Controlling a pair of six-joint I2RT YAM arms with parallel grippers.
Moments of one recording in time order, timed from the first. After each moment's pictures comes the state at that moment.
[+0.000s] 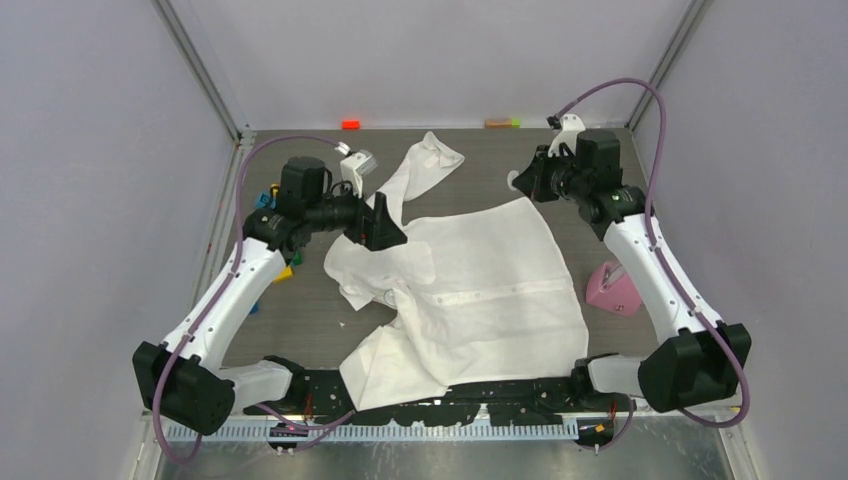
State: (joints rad) left arm -0.36 1.19 1.15 -0.57 0.62 -0.11; right arm 0.17 1.32 1.23 -0.43 -0.26 0.17
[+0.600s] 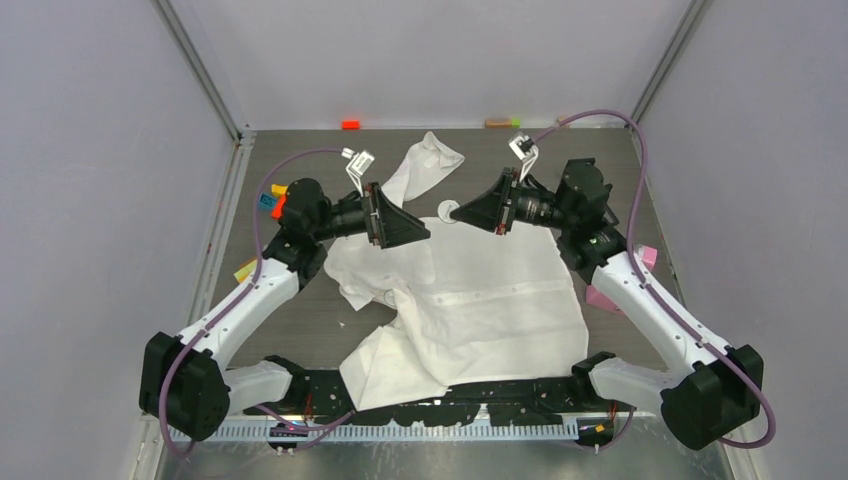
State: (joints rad) left arm -0.43 1.17 0.84 0.34 0.93 -0.81; right arm 0.41 1.12 0.95 0.17 -0.82 0.63
